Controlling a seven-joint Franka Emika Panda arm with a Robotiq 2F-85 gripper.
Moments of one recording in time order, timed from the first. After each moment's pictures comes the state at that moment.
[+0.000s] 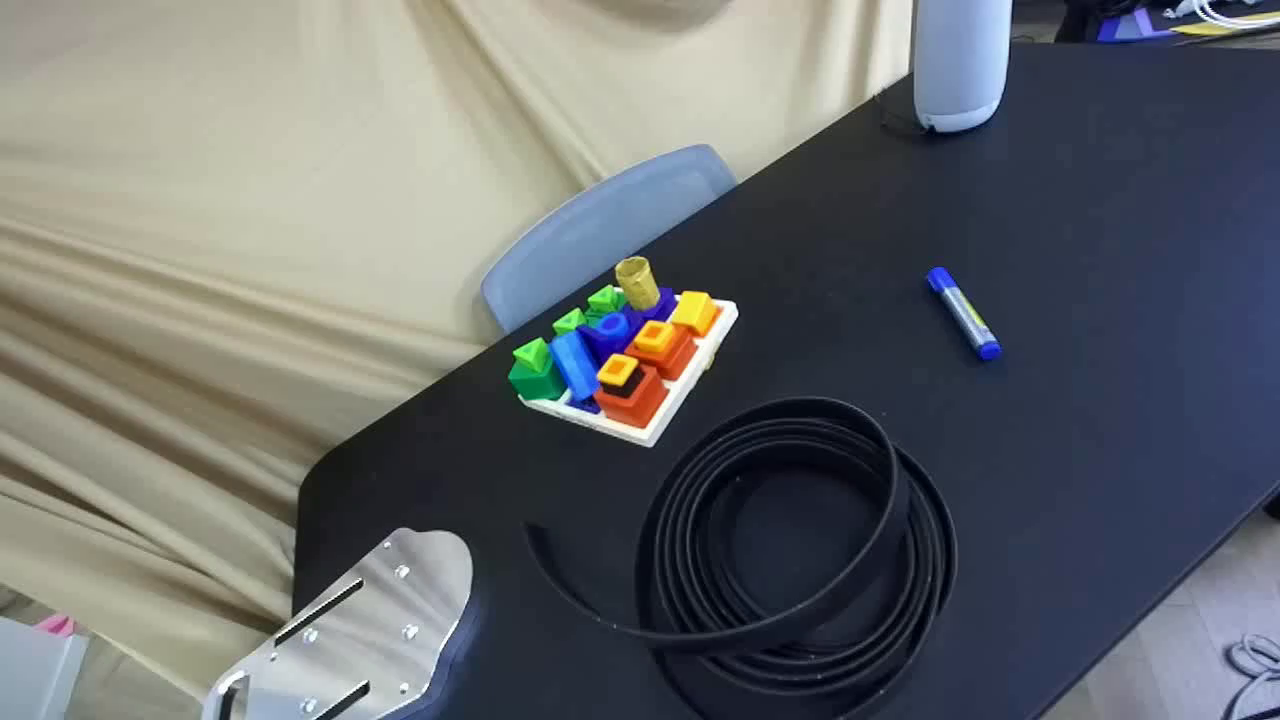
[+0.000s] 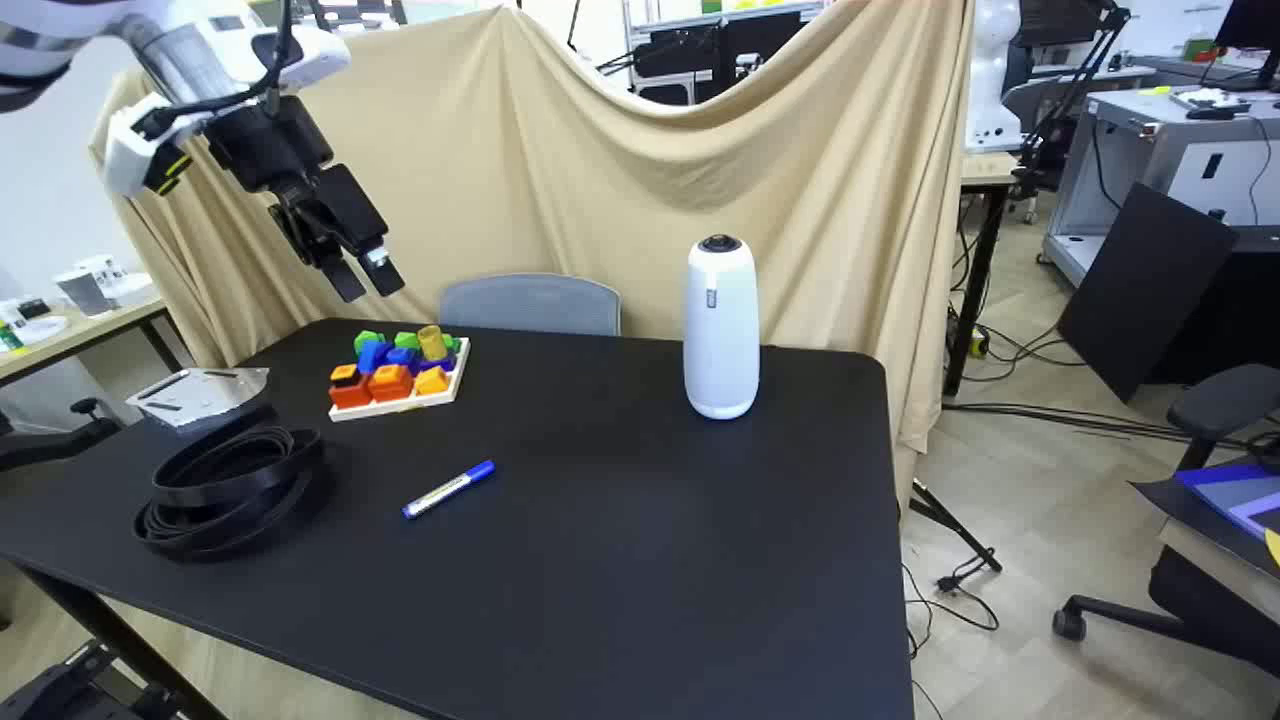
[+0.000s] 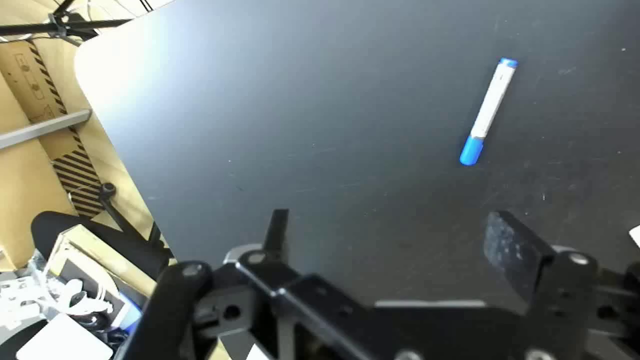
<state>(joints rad) -0.14 -0.34 0.19 -2.41 -0.25 2.11 0.43</state>
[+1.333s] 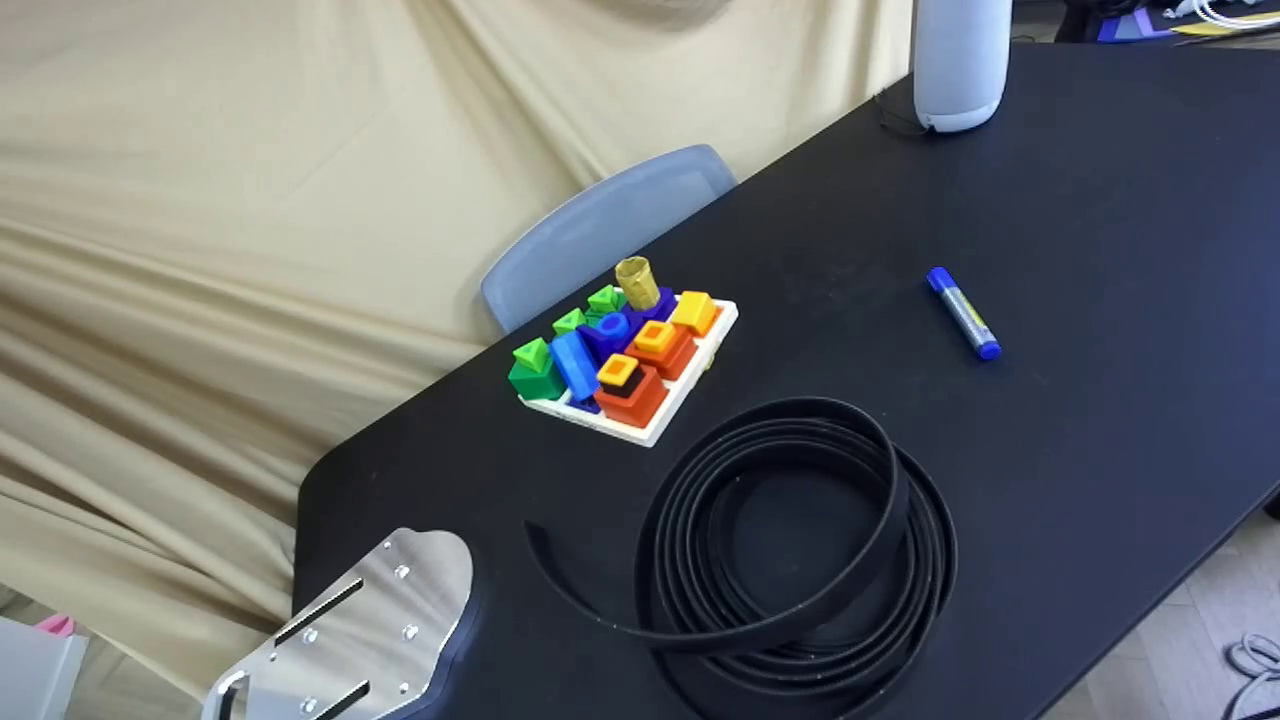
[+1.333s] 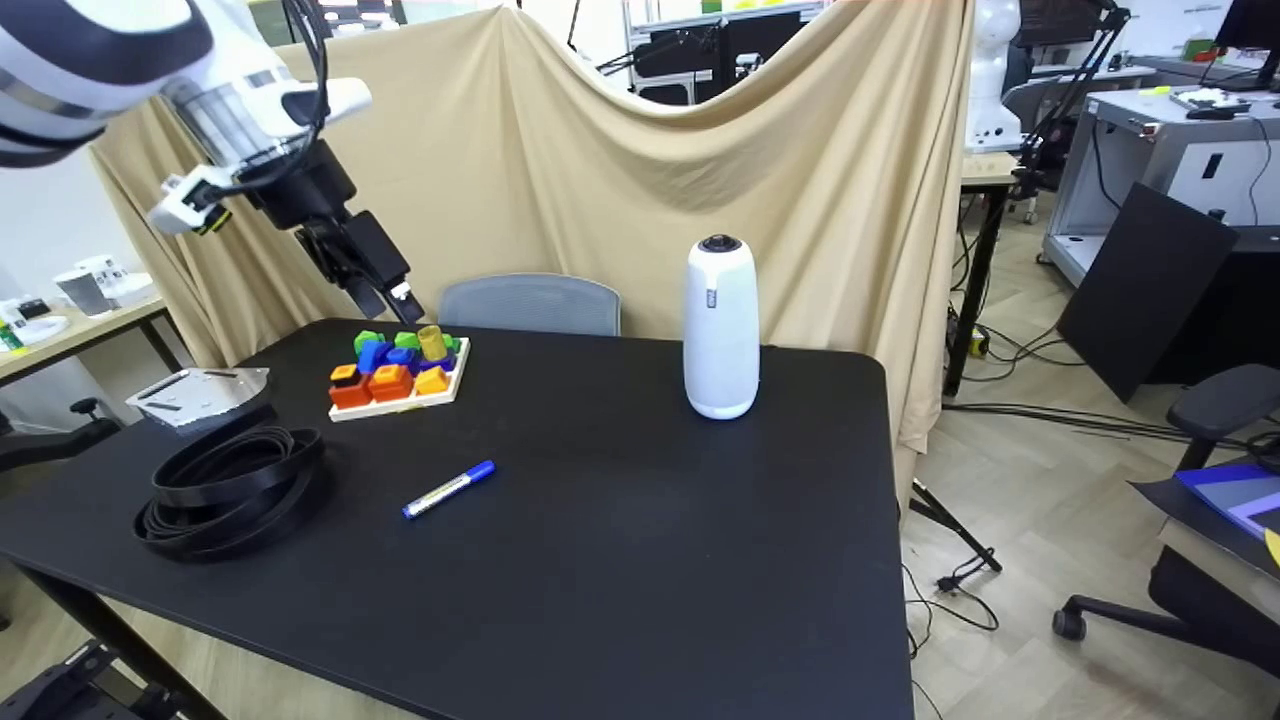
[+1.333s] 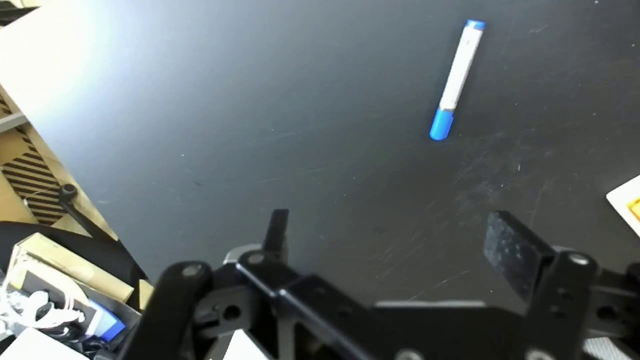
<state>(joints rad) -0.12 -0.29 0.16 -2.48 -0.23 2.32 0.50</state>
